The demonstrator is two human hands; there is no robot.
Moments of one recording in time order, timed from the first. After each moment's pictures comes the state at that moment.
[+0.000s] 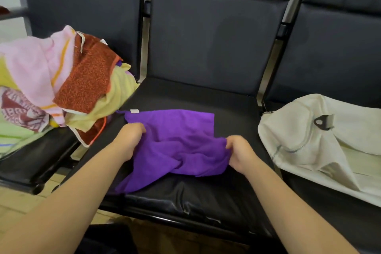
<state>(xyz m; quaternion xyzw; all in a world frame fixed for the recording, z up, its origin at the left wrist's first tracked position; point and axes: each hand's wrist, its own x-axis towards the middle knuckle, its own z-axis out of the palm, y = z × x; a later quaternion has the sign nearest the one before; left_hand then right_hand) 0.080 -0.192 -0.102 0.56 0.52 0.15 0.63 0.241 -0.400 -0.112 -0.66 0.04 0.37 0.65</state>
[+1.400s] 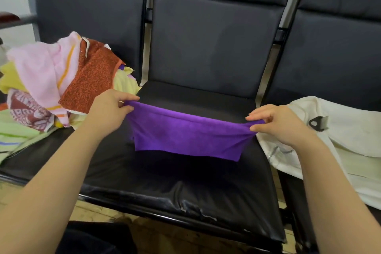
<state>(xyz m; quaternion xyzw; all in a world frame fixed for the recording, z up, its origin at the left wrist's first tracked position) 0.040 -0.184 -0.021 0.87 0.34 0.27 0.24 0.279 -0.470 -0.003 -0.88 -0.38 0.07 0.29</state>
